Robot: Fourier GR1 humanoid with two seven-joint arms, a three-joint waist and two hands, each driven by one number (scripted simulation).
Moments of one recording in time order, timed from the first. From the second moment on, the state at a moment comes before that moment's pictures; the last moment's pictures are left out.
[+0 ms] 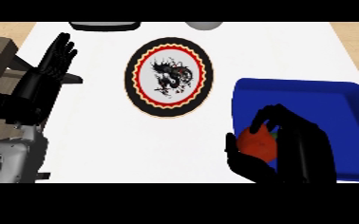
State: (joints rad) left arm -0.26 0.30 0.07 -1.61 0.07 -0.06 0.11; right arm -0.17 -0.30 0.56 -2.13 1.07 -0.07 1.00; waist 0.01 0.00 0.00
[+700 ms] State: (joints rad) left arm -0.29 0.28 0.09 -1.59 0.06 -0.08 0.11; right arm -0.68 -0.02 0.46 -1.59 0.95 -0.11 0.97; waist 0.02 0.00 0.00
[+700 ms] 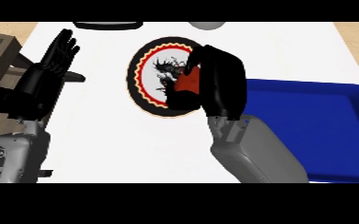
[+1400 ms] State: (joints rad) left arm -0.33 0.26 0.07 -1.57 0.04 -0.08 0.10; right arm -1.04 0.00 0.46 -0.81 0.71 -0.43 0.83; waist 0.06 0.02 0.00
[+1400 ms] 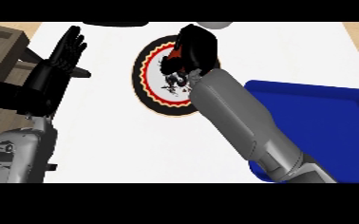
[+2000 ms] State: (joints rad) left arm -0.36 0.25 0.05 -1.58 0.04 -0.10 0.11; right arm -1.10 0.00 0.42 -0.56 0.41 -0.64 0.62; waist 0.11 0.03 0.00
